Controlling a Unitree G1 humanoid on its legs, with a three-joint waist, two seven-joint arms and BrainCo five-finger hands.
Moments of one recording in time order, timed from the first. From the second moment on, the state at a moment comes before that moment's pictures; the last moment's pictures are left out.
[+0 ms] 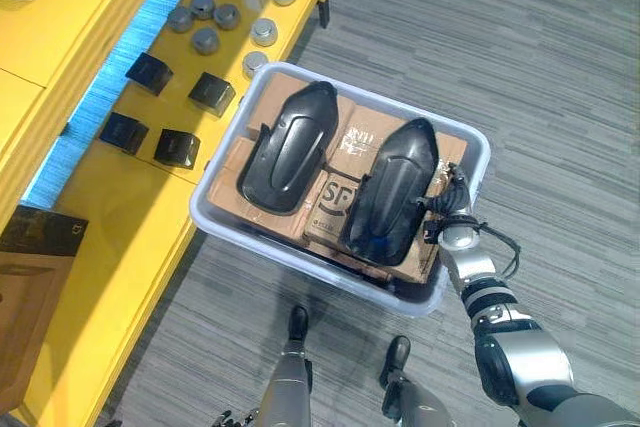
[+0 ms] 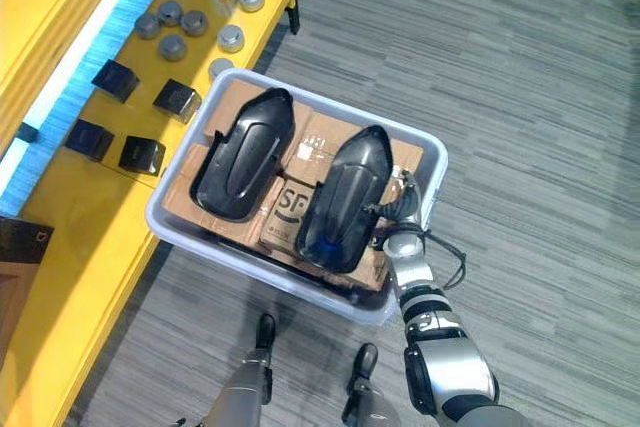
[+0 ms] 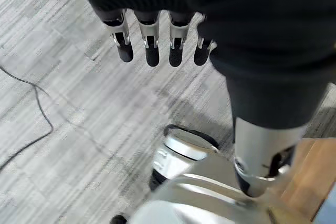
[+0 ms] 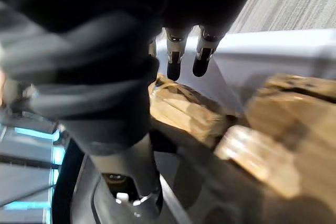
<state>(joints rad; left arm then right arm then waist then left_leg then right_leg) 0.00 0.13 0.05 1.09 -0.33 -0.11 0.09 -0.84 -0.19 0.00 0.84 -0.10 0.01 -0.34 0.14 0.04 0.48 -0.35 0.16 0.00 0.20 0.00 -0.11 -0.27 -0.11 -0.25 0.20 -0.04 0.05</state>
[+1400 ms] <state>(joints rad) -0.03 0.02 -0.19 -0.29 0.07 -0.21 0.50 -0.61 -0.22 0.03 0.32 -0.66 0.11 -0.45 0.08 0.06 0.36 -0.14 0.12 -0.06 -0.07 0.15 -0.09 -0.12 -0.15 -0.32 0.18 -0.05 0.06</state>
